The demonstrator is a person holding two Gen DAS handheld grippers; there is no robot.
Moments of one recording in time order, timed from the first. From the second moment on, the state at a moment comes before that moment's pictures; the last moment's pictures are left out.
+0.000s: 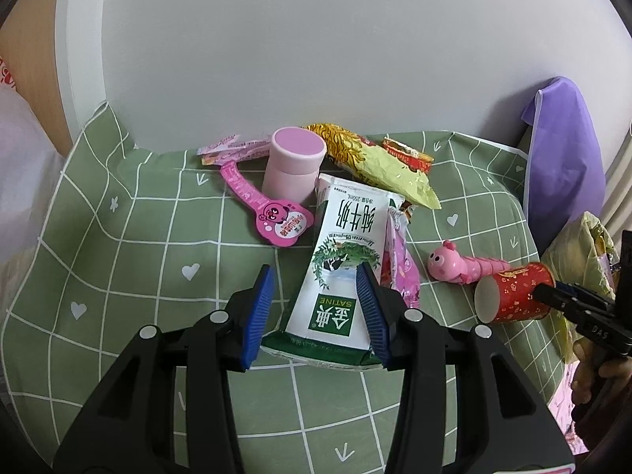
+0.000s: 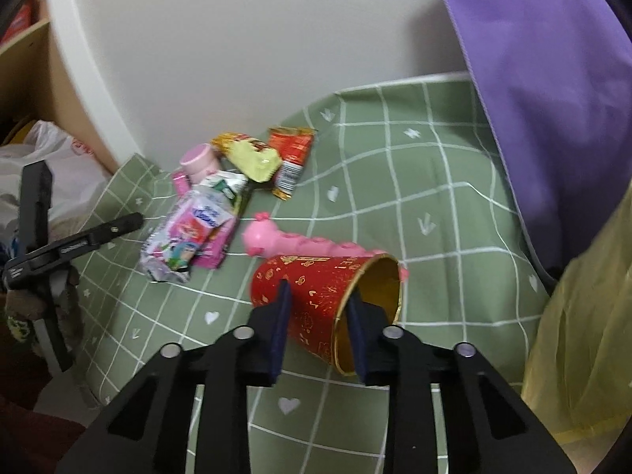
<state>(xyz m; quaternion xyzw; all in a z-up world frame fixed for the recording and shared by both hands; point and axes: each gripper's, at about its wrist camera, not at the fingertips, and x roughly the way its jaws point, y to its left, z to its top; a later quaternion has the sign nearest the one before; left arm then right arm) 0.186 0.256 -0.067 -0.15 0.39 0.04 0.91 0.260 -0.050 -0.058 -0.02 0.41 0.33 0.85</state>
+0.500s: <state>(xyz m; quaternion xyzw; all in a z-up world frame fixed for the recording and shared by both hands) 0.237 0.321 -0.077 -0.22 0.39 0.07 0.89 0.263 -0.069 -0.017 -0.03 0.37 0.29 0.88</state>
